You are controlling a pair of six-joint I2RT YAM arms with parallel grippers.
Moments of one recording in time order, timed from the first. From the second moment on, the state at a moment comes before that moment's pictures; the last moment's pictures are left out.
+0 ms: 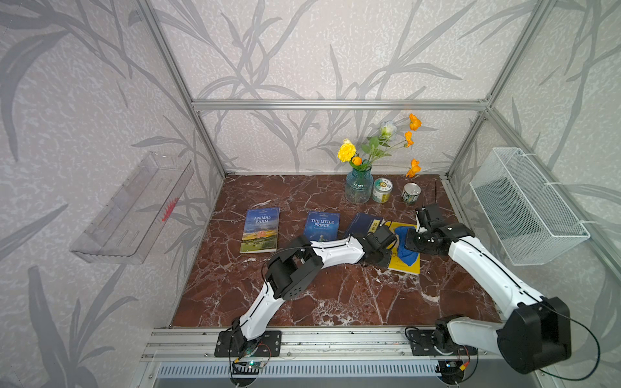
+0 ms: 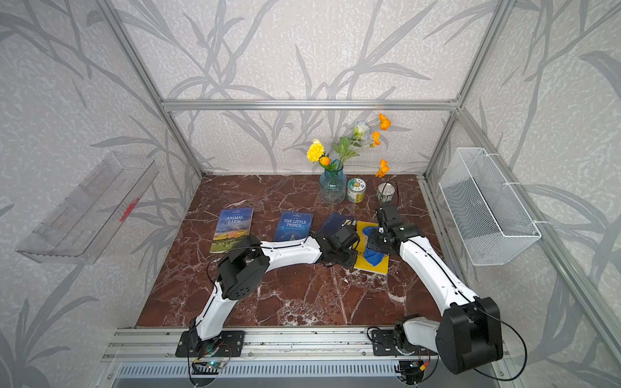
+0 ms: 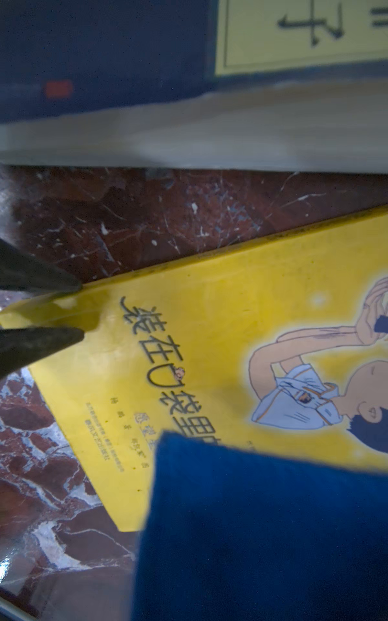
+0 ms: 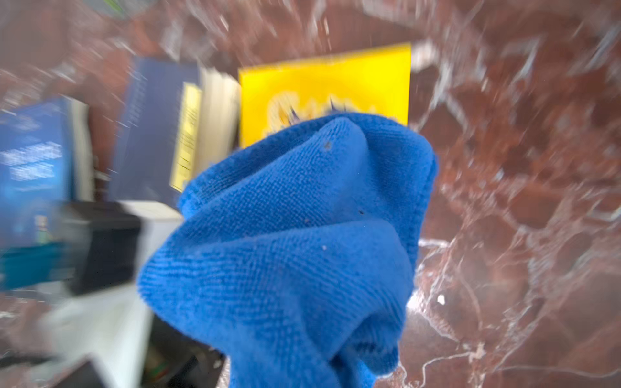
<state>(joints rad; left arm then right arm) -1.01 2.20 1.59 -0.39 0.03 -0.59 0.23 1.28 0.91 -0.80 0.01 0.54</state>
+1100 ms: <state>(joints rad) -1.00 2.20 1.60 -0.40 0.03 -0.59 0.21 1.71 1.01 -0.55 0.02 0.53</state>
